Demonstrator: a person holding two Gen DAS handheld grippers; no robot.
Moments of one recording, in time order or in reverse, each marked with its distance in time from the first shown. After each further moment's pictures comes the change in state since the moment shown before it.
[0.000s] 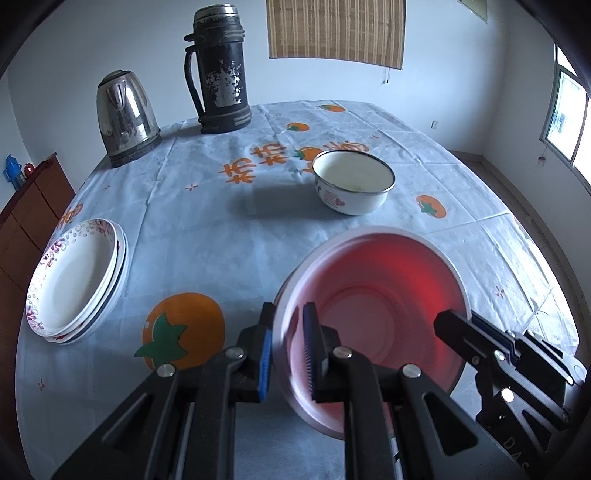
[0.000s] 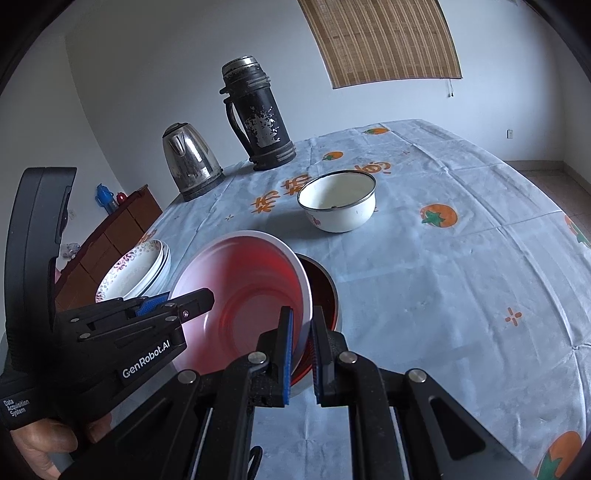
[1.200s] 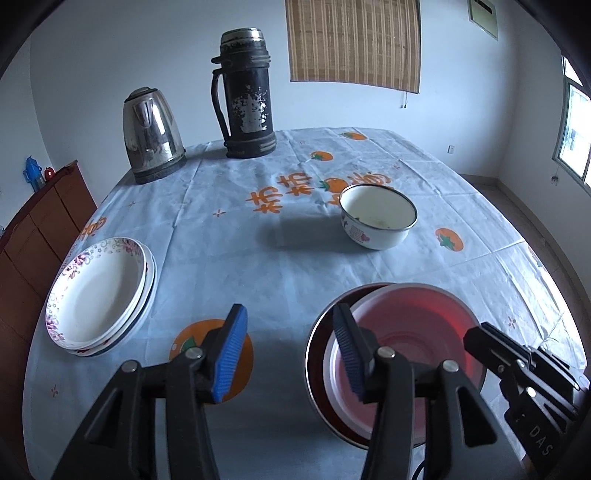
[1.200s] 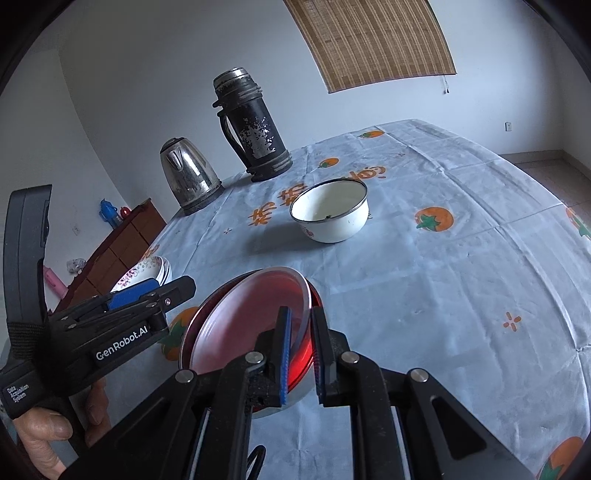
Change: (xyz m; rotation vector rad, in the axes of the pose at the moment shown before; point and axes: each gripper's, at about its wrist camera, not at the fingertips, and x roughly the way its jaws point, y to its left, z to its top) left arm -0.009 0.017 0.011 -0.044 -0.096 0.061; right arm -0.007 -0.014 0.008 0.046 -0.030 0.032
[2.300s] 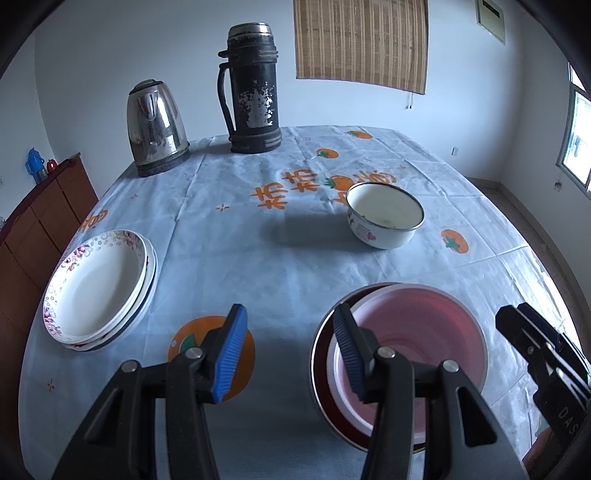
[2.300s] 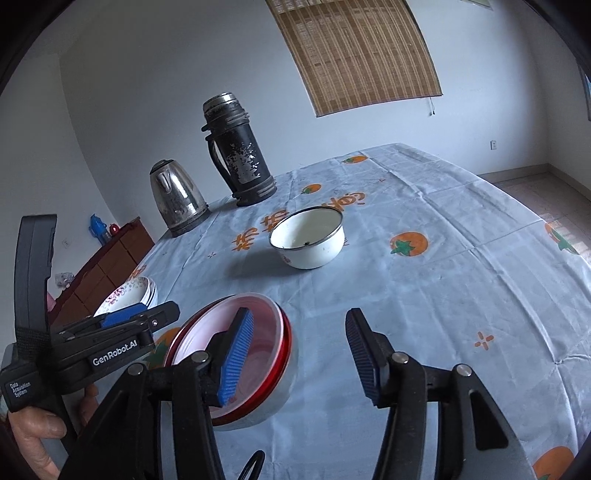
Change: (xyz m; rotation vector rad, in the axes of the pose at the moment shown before) left arm 0.005 0.003 -0.002 -0.024 0.008 0.008; right arm -0.015 -0.018 0.005 0.014 -0.105 -0.093
